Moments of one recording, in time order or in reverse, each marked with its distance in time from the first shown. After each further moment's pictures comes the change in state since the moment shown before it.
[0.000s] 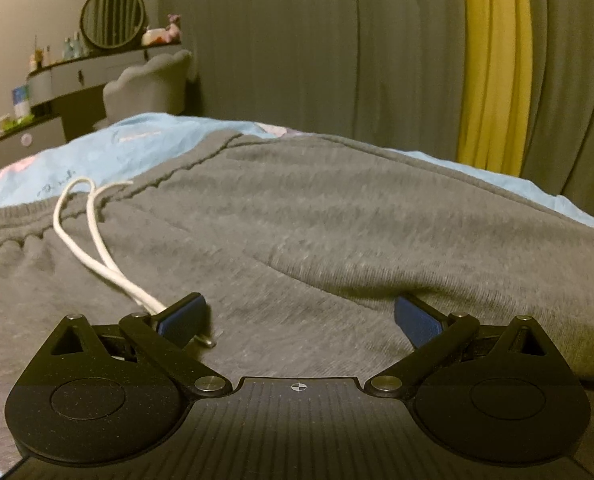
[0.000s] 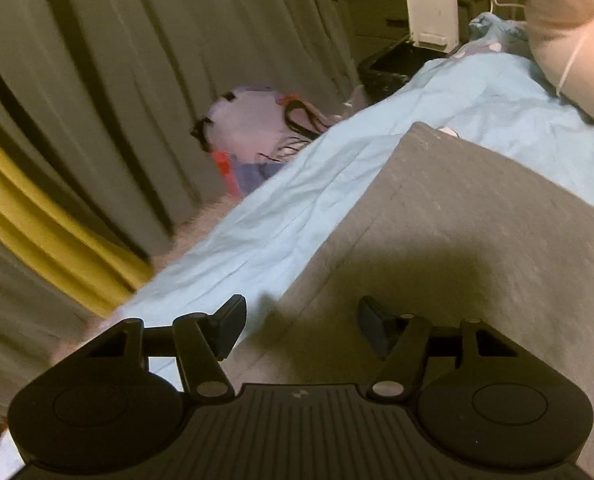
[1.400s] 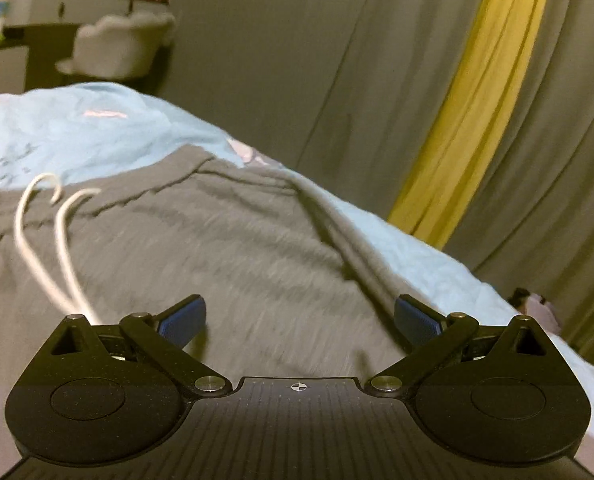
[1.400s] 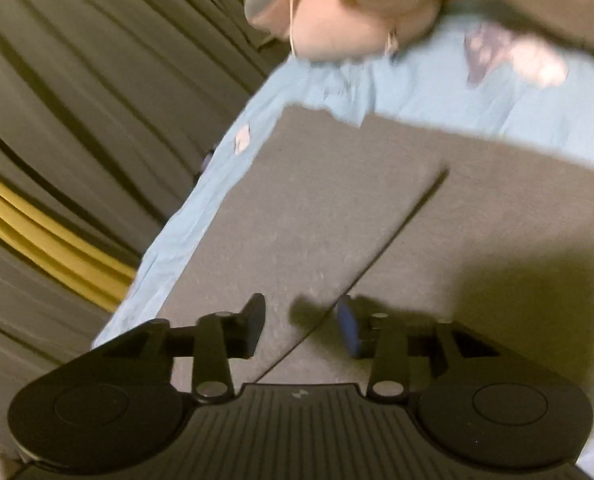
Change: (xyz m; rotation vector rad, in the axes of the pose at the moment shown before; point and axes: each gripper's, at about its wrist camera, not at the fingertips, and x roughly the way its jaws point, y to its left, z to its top) left arm -0.007 0.051 0.070 -0.245 0.040 -0.294; right arm -0.191 -0.259 -0.190 0.359 -0.058 0.295
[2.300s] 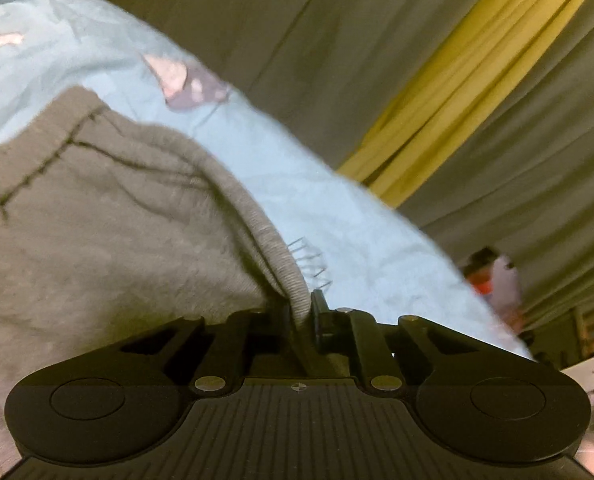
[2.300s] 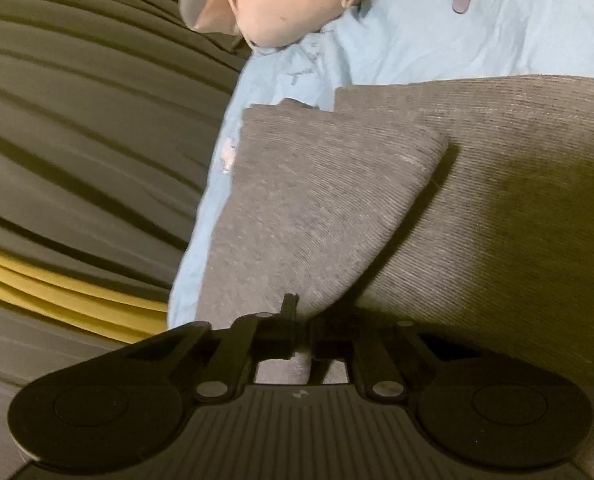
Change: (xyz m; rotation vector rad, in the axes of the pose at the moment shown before) left arm 0.128 -0.007 0.079 -0.109 0.332 -0.132; right arm 0.026 -0.017 0.024 0.202 -0.011 0.112
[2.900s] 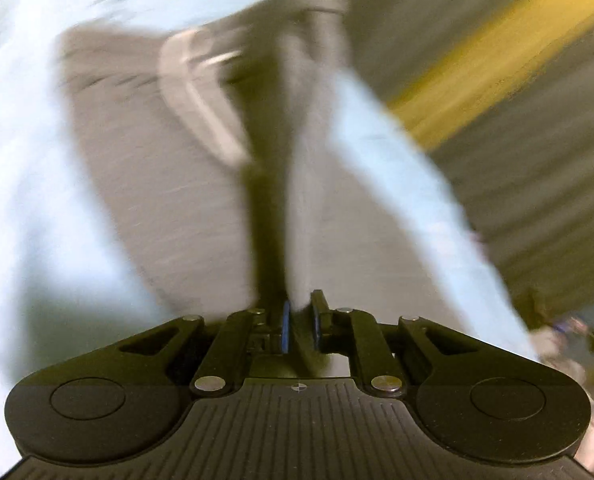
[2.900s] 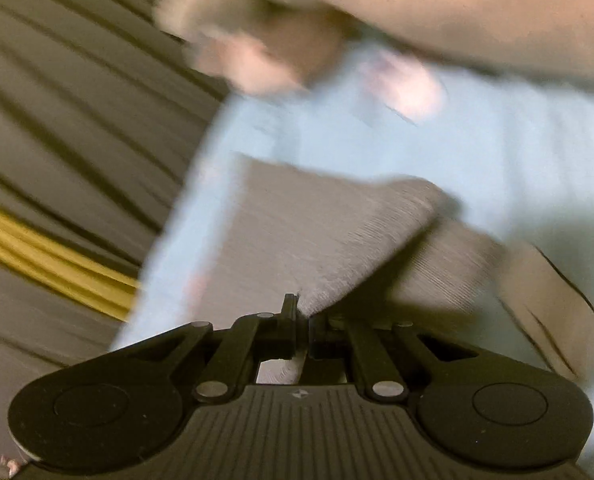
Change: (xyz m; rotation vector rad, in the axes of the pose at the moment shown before) left arm -0.181 0.167 -0.154 -0.142 0.059 -0.017; right arm -0.142 -0.063 0.002 -0.130 0.037 -0.148
